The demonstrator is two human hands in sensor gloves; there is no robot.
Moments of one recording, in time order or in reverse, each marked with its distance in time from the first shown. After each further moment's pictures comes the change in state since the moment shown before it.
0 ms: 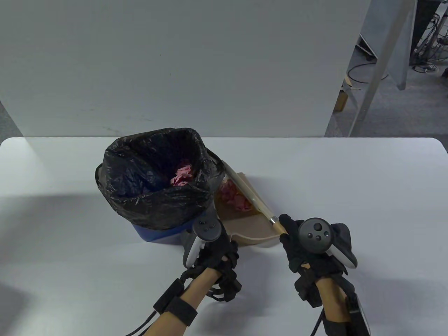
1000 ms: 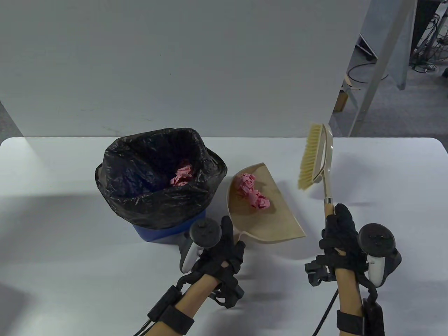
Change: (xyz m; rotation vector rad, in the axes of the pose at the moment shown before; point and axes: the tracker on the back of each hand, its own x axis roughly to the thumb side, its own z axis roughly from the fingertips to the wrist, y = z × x) left_hand 0.029 0.016 0.037 0.004 -0.211 0.084; right_hand -0.092 -0.014 0.022 -0.523 0.410 -0.613
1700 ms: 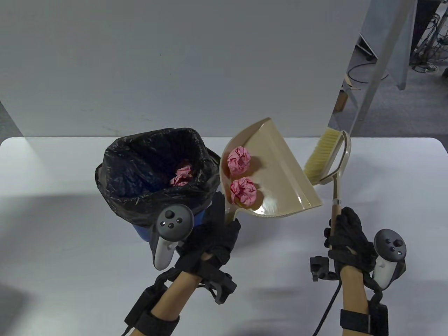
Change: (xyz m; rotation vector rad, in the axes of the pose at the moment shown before) left_hand 0.076 0.084 0.057 0.079 -0.245 0.210; right_hand -0.019 -0.003 -0.005 0.031 0.108 -0.217
